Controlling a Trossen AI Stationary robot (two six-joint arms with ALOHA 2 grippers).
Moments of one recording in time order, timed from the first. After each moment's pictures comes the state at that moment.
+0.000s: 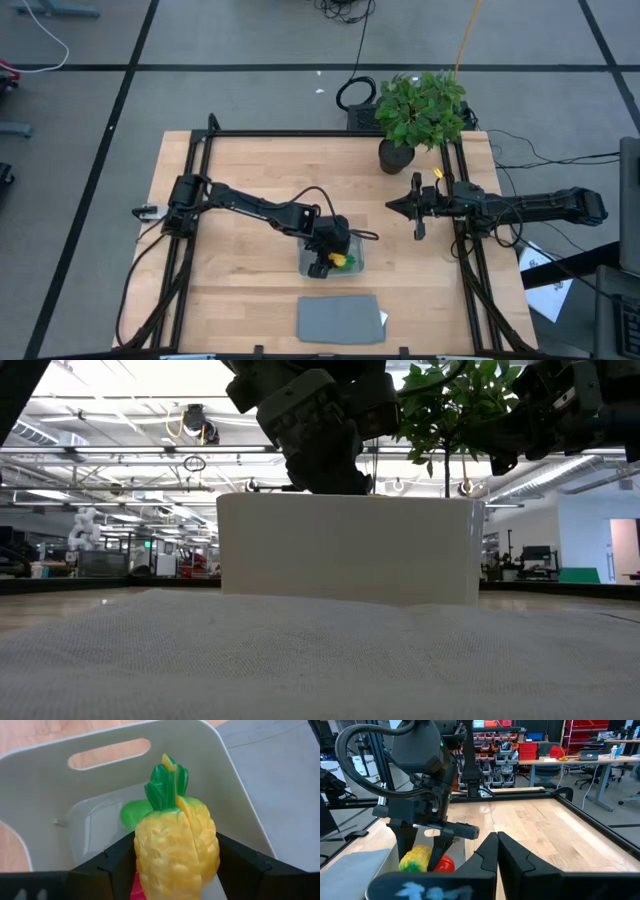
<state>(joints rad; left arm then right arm) -0.12 2.02 1.46 -0.42 0.24 0.07 -0.06 0.56 0.14 0.38 -0.03 0.05</state>
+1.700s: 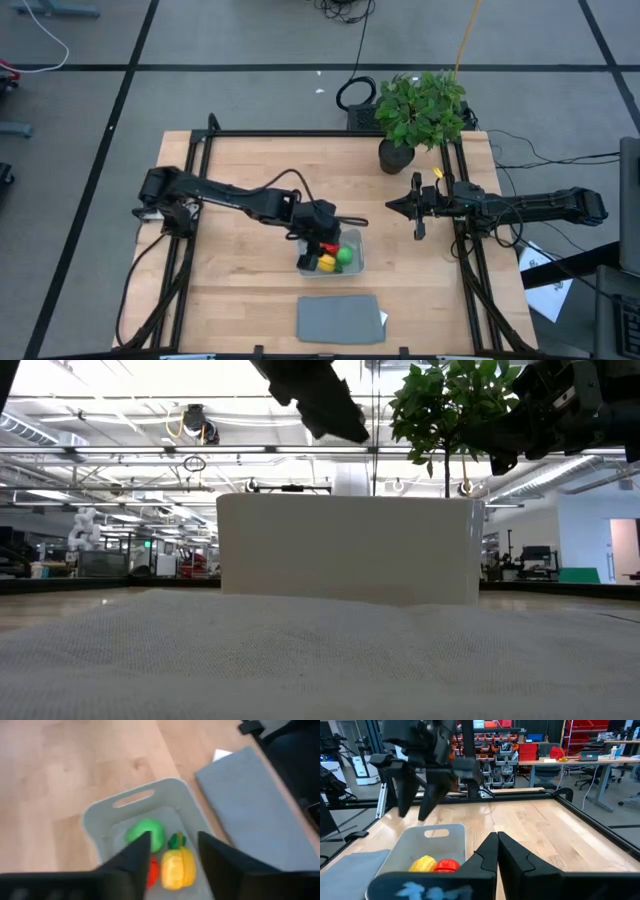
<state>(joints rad) -0.12 1.80 1.46 -0.50 0.19 0.13 -0.06 0.56 0.14 0.38 -0.03 0.05</state>
